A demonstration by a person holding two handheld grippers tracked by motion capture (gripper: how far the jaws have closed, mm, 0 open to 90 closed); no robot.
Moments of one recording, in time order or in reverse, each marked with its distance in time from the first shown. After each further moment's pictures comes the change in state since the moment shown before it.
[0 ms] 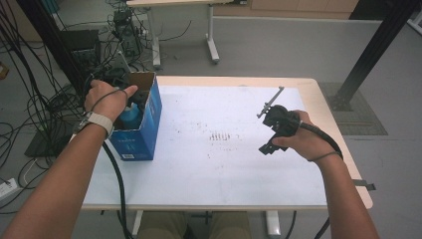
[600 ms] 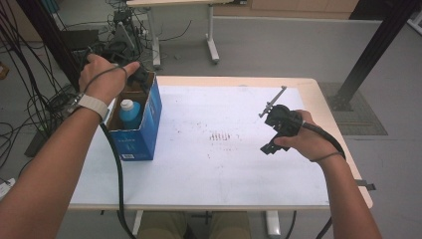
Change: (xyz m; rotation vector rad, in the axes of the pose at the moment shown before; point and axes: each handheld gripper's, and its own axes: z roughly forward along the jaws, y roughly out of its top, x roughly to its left) left arm -0.026 -0.001 -0.074 -0.090 -0.015 0.093; right arm -0.001 -0.005 -0.005 -0.005 -0.006 0.003
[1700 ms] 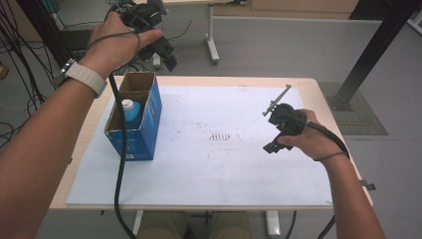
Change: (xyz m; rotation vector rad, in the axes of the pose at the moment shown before) left arm -0.062 0.023 -0.056 -0.040 -0.127 0.434; right arm -0.004 -0.005 -0.004 -0.005 -0.003 0.021
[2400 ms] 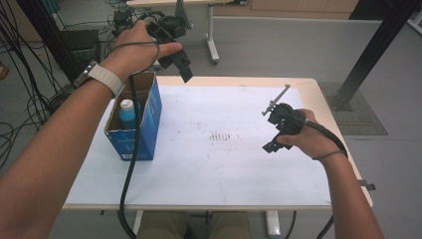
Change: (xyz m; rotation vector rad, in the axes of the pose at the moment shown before) left arm -0.017 0.034 0.037 0.089 -0.040 0.204; right arm -0.004 0.001 0.004 0.005 0.007 0.006
